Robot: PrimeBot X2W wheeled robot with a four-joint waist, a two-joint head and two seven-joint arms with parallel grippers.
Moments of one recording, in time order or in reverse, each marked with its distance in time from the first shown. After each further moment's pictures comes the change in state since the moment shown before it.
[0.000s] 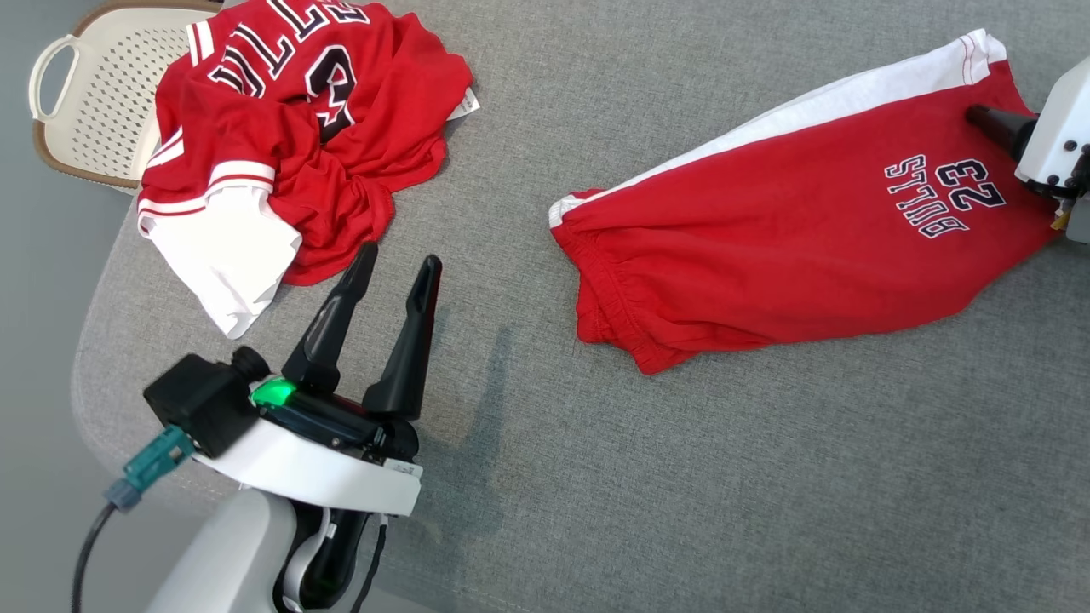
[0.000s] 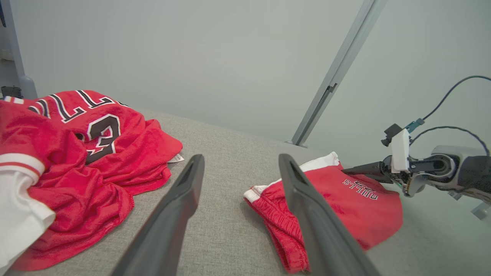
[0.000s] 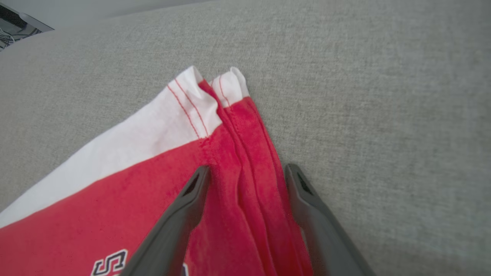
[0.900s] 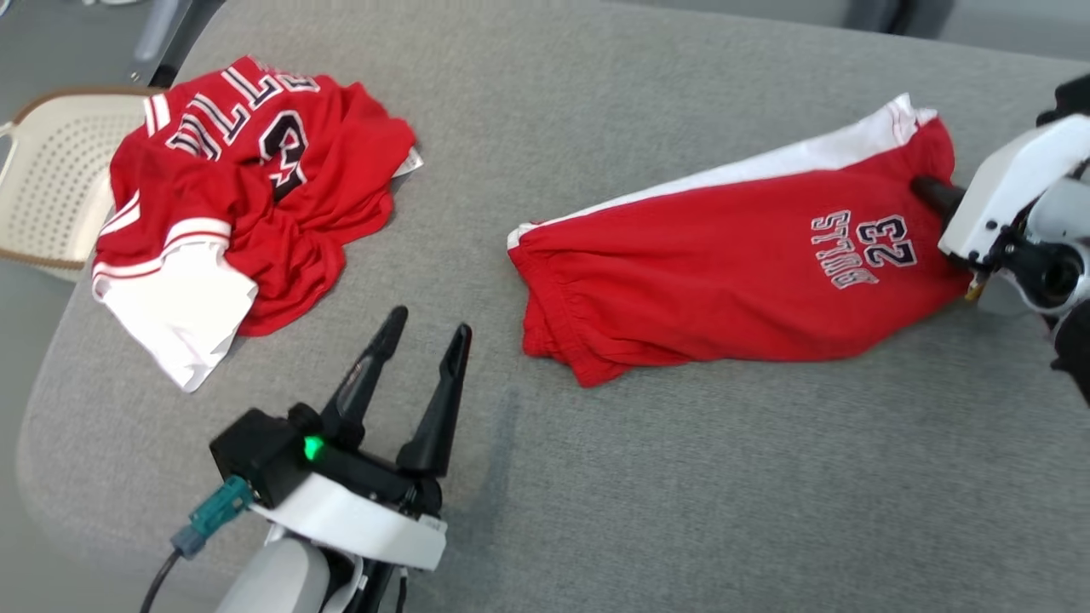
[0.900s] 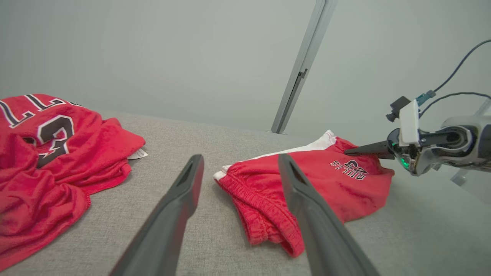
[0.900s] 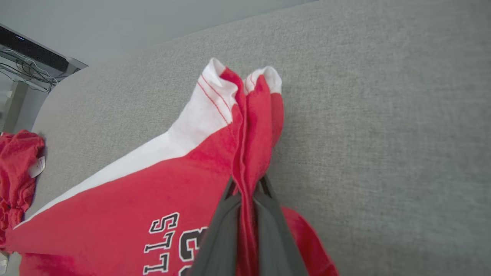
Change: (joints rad) left arm 0.096 -0.101 0.063 0.087 0.227 -0.070 0.000; right arm 0.159 0.029 -0.046 -0.124 0.097 -0.001 -0.105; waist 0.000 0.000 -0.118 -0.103
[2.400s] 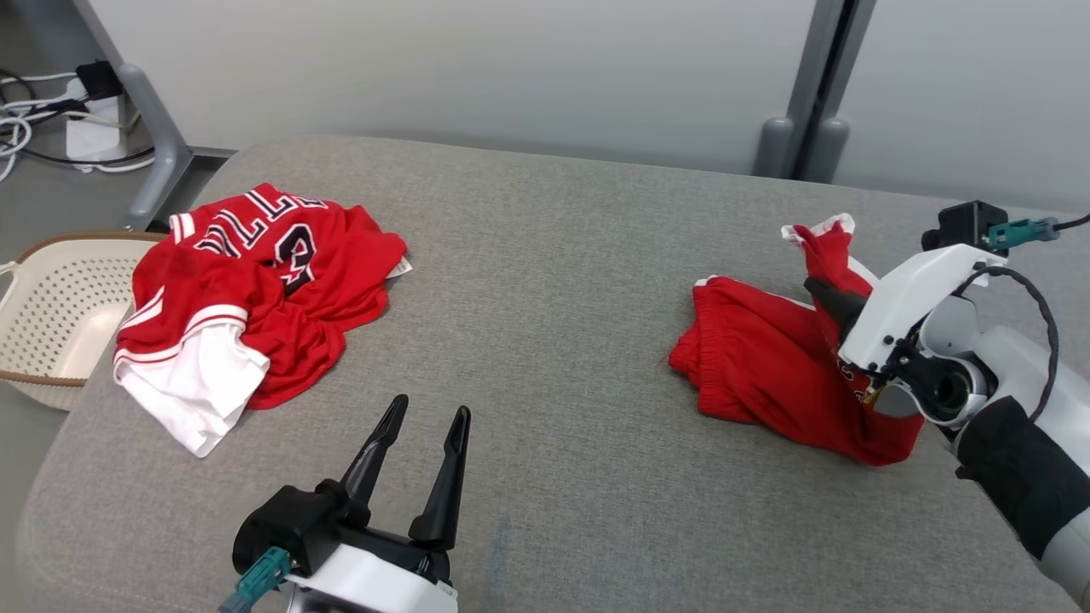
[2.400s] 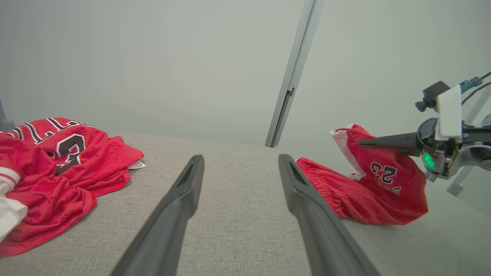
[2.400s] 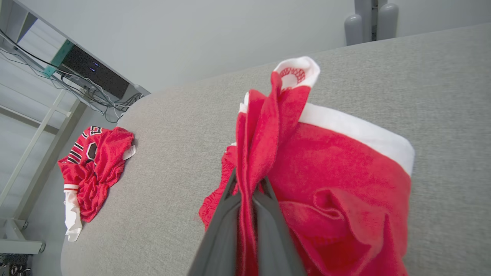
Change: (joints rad) left arm 0.153 -0.114 0.098 0.082 0.175 0.000 -0.002; right arm 0.225 0.045 0.044 -0.176 0.094 0.000 -0.137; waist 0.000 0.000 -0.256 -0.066
